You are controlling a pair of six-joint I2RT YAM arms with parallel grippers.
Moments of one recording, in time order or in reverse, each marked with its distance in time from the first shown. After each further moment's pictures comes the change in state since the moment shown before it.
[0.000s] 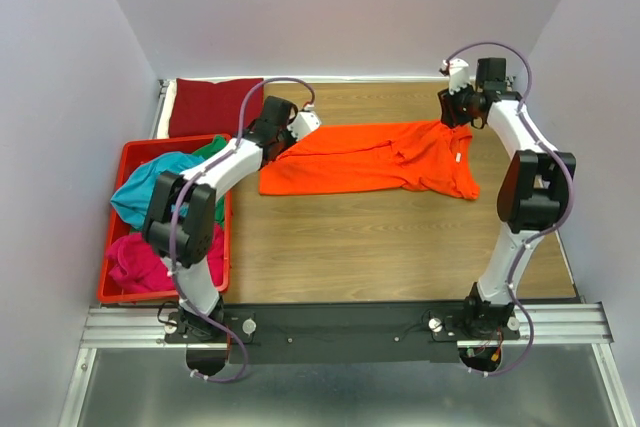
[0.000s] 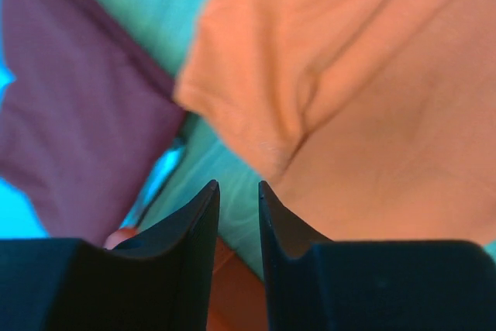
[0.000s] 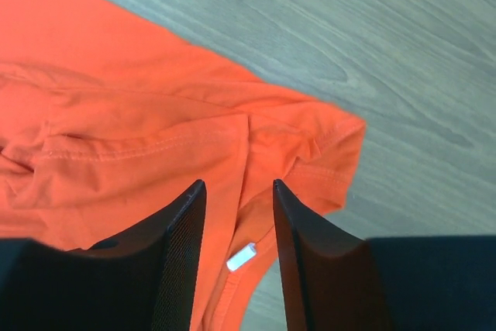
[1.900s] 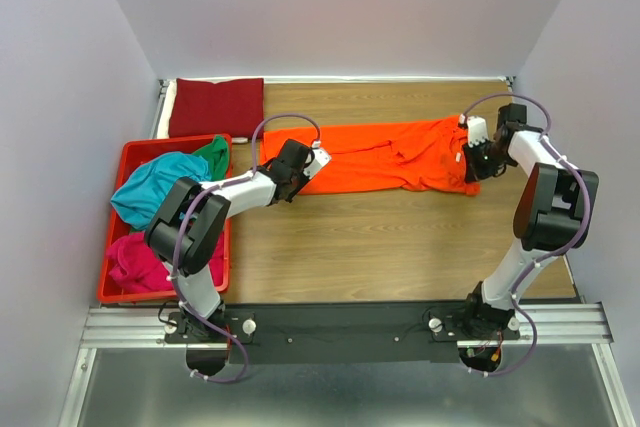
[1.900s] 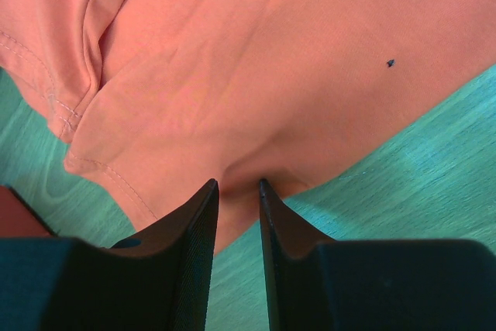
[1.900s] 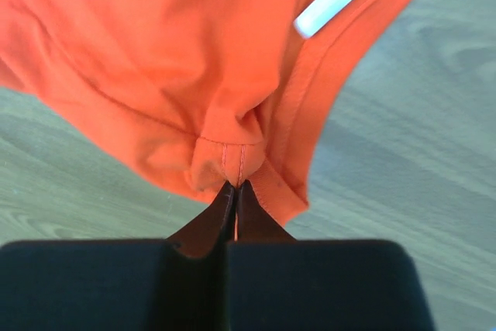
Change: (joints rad) left arm -0.148 -0.071 -0.318 0.163 -0.007 -0.321; right arm -0.163 -0.188 -0.425 -0.209 -0.019 -0.114
